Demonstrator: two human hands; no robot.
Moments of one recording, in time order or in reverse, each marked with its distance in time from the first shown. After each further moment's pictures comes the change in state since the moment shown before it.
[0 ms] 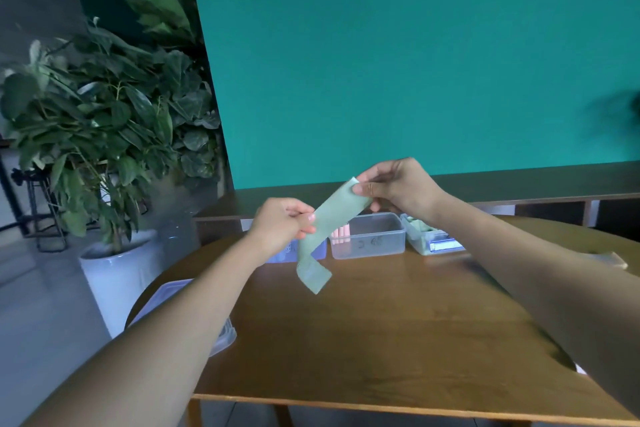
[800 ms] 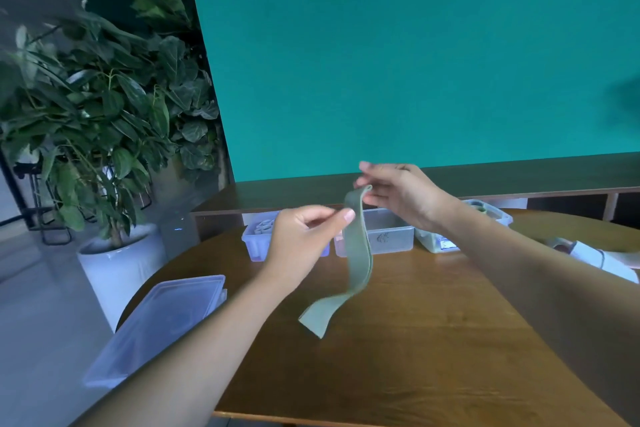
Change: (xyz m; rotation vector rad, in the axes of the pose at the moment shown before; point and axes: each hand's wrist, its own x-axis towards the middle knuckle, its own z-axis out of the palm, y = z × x) left_hand -0.036 0.011 0.044 -0.183 0.111 0.255; right_hand 0.033 0.037 0.010 0.479 -0.079 0.112
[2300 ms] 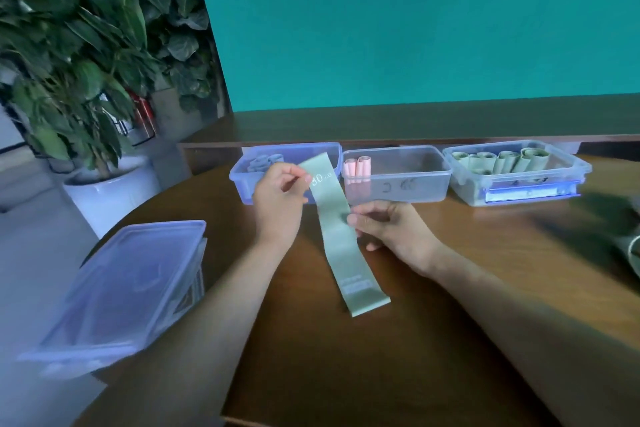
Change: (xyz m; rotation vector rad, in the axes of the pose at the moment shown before) left_hand 0.047 -0.180 0.010 0.023 0.379 -0.211; right_hand 0.022 0.189 -0.013 -0.354 -0.028 0.073
